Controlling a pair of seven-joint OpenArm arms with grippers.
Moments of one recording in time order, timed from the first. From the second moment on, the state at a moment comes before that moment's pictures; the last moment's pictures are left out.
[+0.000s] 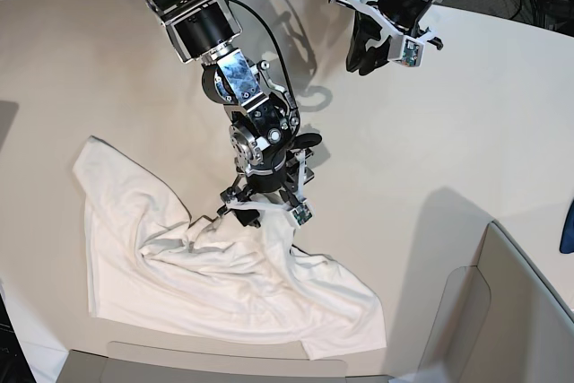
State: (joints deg) left arm 38.5 -22.0 10.0 116.9 -22.9 -2.2 17.2; right arm 18.7 -6.5 -25.7 69.7 -27.9 -1.1 -39.0
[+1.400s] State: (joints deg) left arm 39.9 -21.8 5.6 116.9 -30.6 -1.8 16.9; right arm 22.5 -8.4 -46.6 77.0 -27.7 -0.5 -47.9
